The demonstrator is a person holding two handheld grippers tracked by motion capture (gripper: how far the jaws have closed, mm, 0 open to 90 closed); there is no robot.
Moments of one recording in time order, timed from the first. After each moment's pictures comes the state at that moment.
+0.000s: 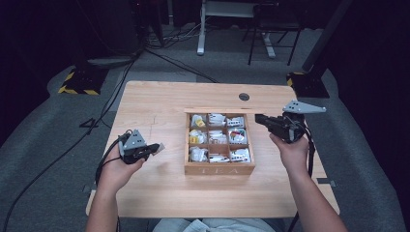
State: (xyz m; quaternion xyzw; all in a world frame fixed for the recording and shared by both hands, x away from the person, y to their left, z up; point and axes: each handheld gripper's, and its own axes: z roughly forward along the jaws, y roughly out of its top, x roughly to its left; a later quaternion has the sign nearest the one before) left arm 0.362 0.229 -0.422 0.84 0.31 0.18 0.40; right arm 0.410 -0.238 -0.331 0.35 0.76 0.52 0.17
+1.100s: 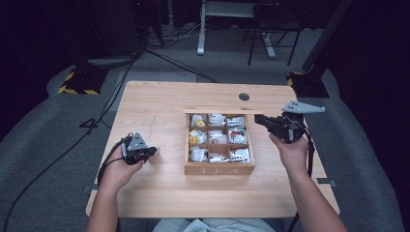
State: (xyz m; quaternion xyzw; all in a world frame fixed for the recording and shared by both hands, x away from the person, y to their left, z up) left arm 0.377 0.235 -0.456 0.86 0.32 0.17 0.36; right arm 0.412 -0.239 -0.334 0.35 0.76 0.52 0.17
